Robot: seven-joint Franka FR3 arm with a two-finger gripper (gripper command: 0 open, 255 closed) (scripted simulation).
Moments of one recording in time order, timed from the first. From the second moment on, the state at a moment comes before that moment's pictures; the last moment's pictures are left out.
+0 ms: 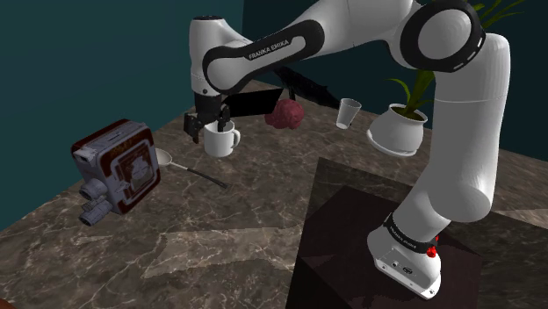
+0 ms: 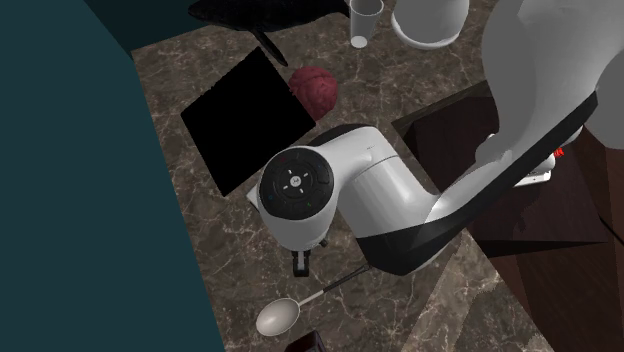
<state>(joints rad) 0.15 0.46 0.33 -1.68 -0.19 2.13 0.50</state>
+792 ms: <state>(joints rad) 0.15 0.46 0.33 -1.68 -0.19 2.13 0.50</state>
